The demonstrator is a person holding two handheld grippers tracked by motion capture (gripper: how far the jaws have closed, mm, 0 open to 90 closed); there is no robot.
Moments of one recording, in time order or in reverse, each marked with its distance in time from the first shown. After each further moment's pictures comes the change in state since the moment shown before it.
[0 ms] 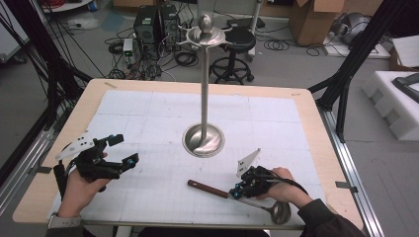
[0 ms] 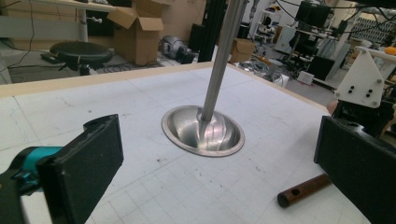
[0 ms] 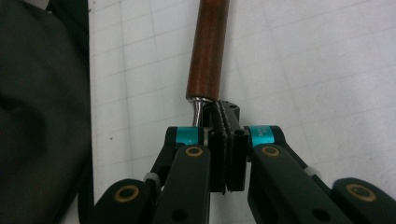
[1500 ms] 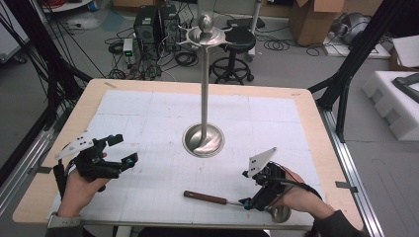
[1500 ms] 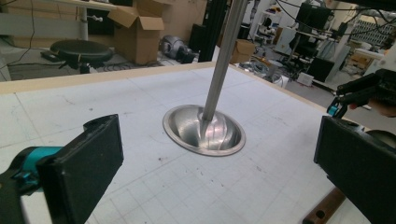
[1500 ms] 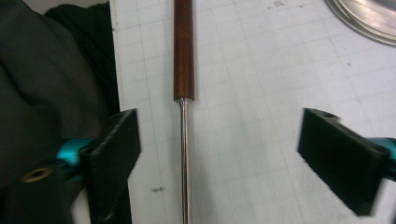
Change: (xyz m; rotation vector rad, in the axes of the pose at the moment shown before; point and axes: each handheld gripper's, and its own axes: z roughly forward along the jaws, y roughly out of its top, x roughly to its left) left arm 0.003 -0.002 -0.001 -0.001 0.001 -0.017; right arm 0.032 0.007 -0.052 -0.031 -0.154 -0.059
